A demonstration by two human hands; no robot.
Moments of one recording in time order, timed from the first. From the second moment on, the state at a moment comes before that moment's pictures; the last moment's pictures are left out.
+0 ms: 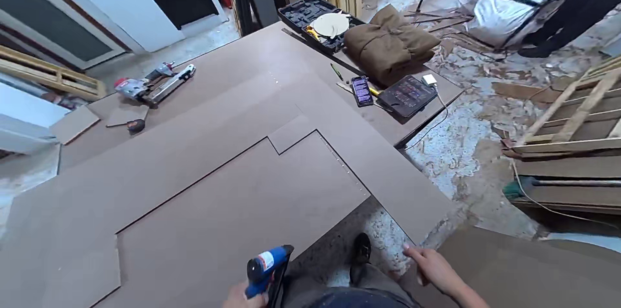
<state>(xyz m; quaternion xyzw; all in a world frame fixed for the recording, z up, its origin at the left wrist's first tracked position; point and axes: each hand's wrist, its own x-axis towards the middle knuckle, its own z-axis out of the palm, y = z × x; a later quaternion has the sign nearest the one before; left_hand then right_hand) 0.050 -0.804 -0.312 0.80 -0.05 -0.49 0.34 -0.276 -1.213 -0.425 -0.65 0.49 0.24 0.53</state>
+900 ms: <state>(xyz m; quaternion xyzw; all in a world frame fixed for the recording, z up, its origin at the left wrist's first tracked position) 0.462 -1.060 -0.343 0.91 -0.30 -0.28 0.00 0.217 -1.346 -0.501 -0.98 0.08 0.00 0.17</state>
